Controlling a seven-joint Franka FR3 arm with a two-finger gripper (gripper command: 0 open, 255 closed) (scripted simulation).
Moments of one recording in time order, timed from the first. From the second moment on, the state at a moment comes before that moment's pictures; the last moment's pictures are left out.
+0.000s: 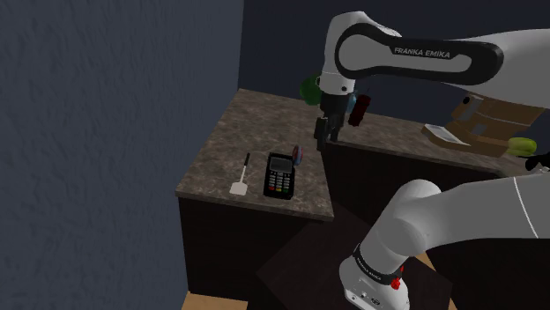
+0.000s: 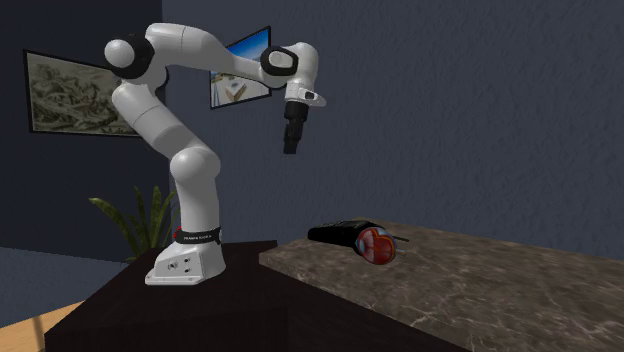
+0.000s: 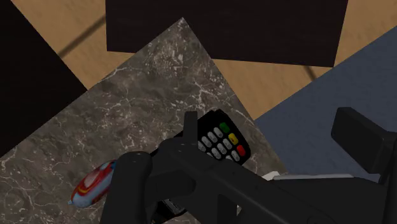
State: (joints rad) arm -0.01 -0.74 -0.03 -2.45 -0.03 1.53 -0.13
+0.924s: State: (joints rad) arm -0.14 -0.42 -0.06 -2.47 -0.04 1.98 0.10
